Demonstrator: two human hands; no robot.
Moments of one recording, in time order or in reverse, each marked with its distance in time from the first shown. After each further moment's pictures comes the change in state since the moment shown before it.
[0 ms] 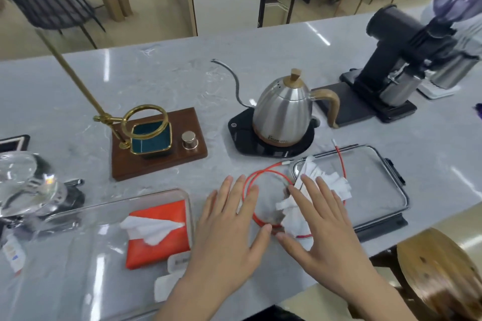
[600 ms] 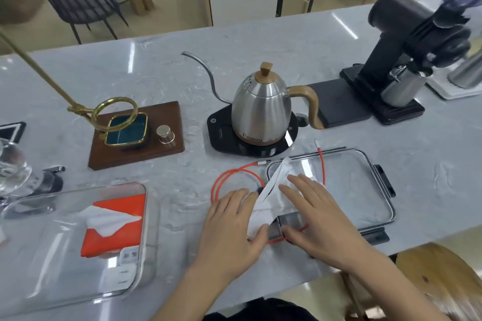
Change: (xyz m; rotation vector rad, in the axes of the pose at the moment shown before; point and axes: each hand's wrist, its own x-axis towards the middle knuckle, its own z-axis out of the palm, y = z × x) left_hand 0.032 0.066 0.072 -0.085 0.002 -0.127; right_hand 0.029 0.125 0.003 -0.006 -0.177 -0.246
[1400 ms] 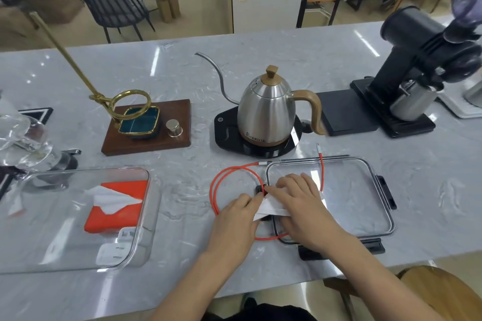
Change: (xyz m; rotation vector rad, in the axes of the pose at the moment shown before) left_hand 0.010 0.019 0.026 -0.071 -0.098 -0.095; right_hand 0.030 0.016 0.021 -0.047 0.042 -0.155
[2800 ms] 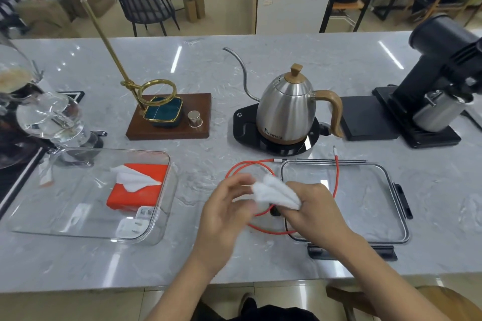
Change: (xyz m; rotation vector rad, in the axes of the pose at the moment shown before) left_hand -0.048 0.007 -0.046 -1.186 0.374 -0.019; right_hand 0.007 -0.046 -0.045 0.426 0.127 0.105
